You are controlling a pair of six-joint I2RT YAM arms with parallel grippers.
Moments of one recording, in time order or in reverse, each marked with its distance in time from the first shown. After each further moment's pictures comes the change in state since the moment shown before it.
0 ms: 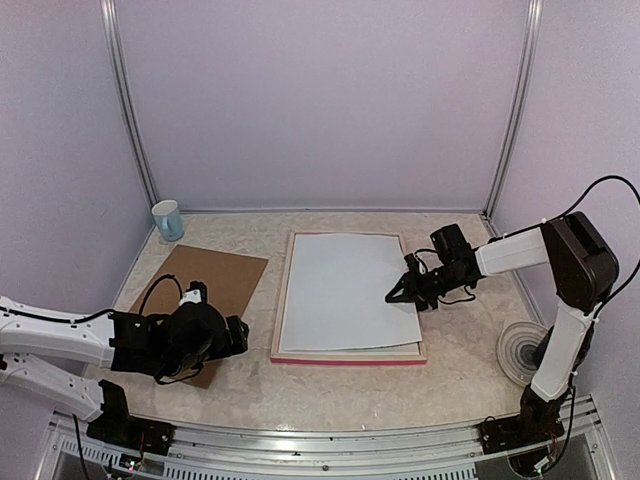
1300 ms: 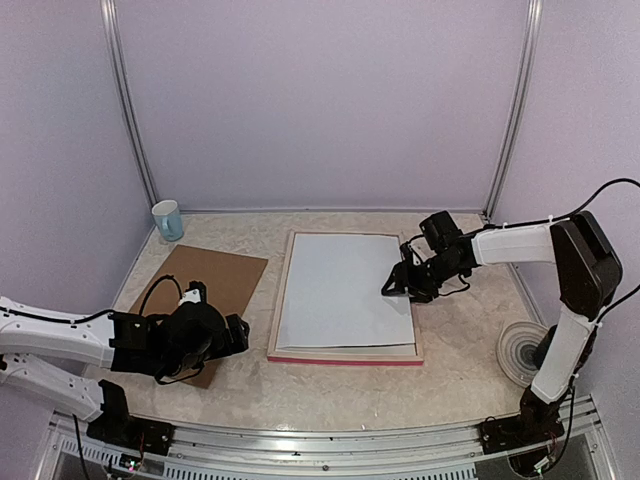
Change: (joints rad) left arm 0.000 -0.002 -0.005 0.017 0.000 -0.016; right arm 0.080 -0.042 0.117 -0.196 0.236 -0.106
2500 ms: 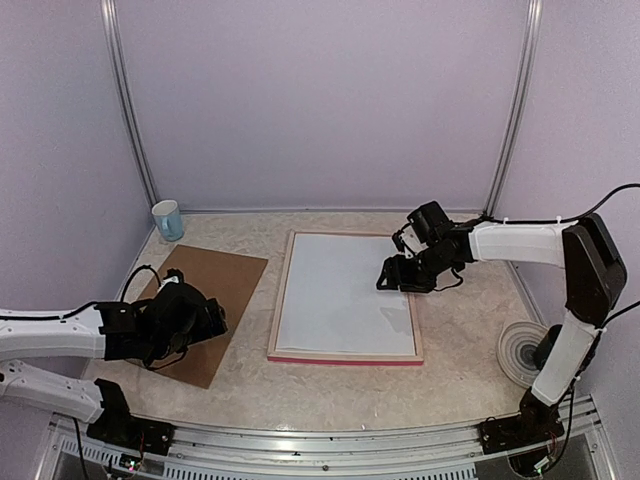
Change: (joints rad) left arm 0.157 -0.060 -0.001 -0.085 -0.010 0.080; right arm 0.083 -0.050 0.067 -0.095 0.212 -0.073
